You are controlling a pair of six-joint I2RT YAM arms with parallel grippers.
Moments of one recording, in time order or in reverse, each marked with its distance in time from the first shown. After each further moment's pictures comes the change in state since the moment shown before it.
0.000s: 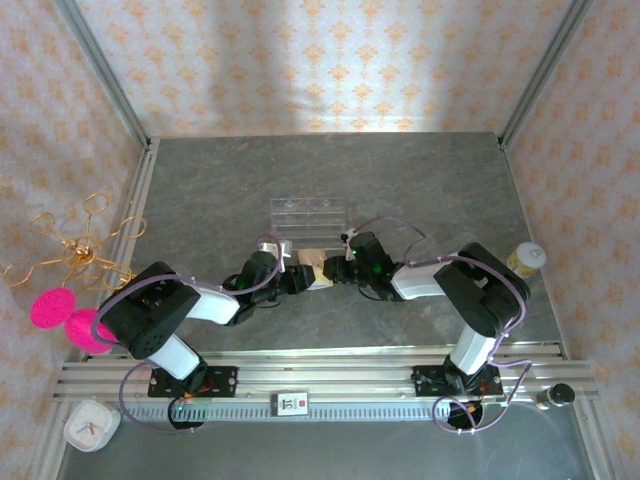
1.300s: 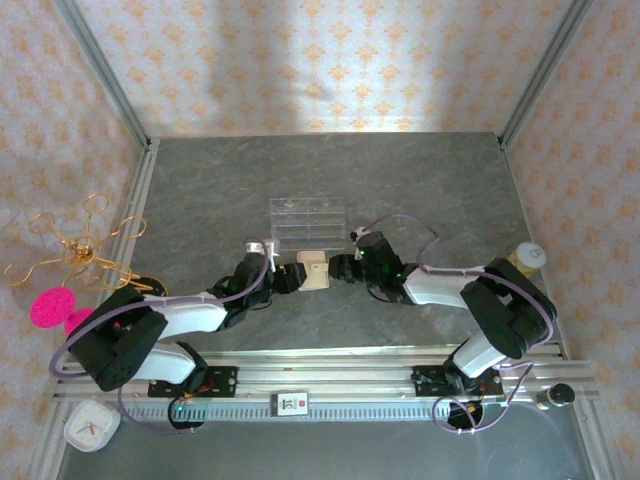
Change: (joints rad) left arm -0.010 -0.204 -0.023 -0.227 -0.171 0.047; right arm -0.003 -0.159 -0.029 -0.147 0.101 -0.047
